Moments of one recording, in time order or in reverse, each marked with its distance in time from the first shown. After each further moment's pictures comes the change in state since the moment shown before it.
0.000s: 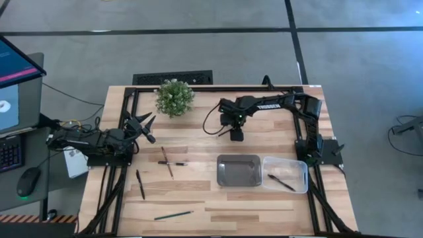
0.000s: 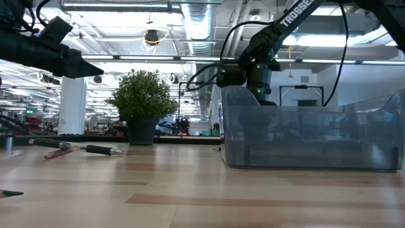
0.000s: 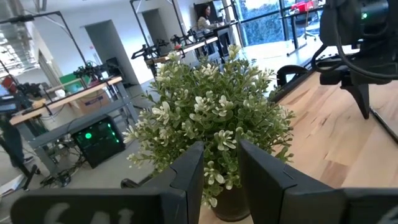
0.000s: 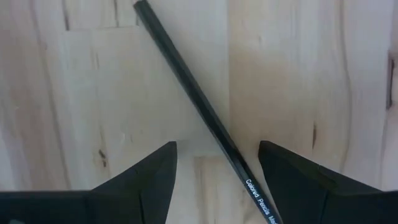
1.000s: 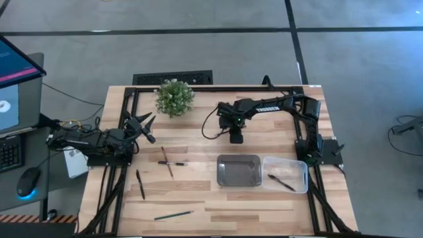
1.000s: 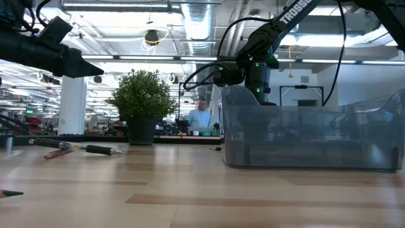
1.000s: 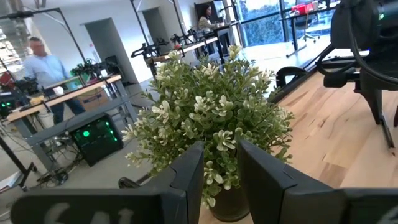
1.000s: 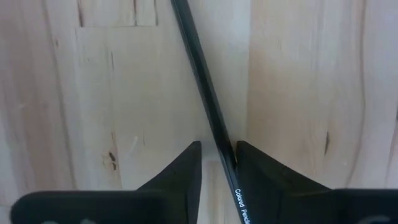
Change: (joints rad) left arm 0.000 0.000 0.000 0.000 0.000 -0.018; right arm 0.039 0.021 -0.003 0.003 0.051 -0.008
